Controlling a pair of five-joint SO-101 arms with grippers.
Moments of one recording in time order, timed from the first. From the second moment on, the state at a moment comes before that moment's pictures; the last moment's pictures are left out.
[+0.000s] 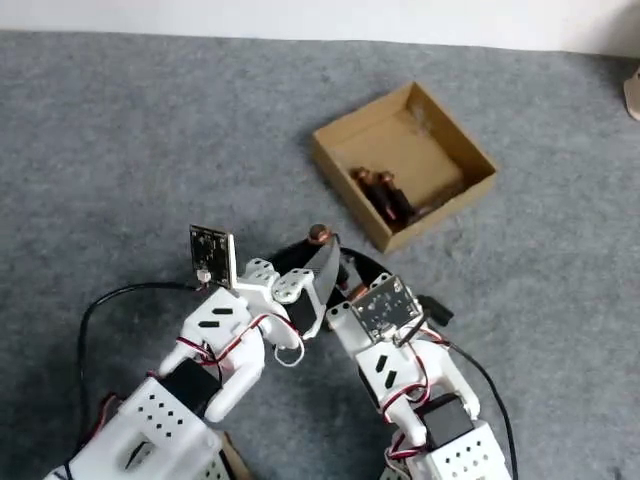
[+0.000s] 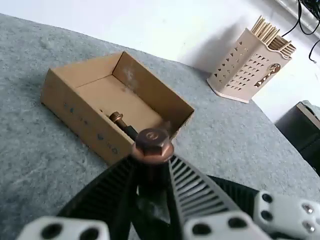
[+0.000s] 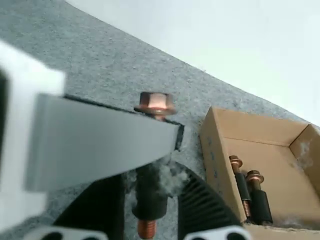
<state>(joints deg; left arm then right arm) 33.0 -66.6 86.2 7.6 35.9 -29.3 -103.0 95.7 24.4 15.9</state>
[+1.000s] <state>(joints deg) 22.3 -66.2 93.2 8.1 30.4 -21.5 -99.8 95.9 24.0 15.9</state>
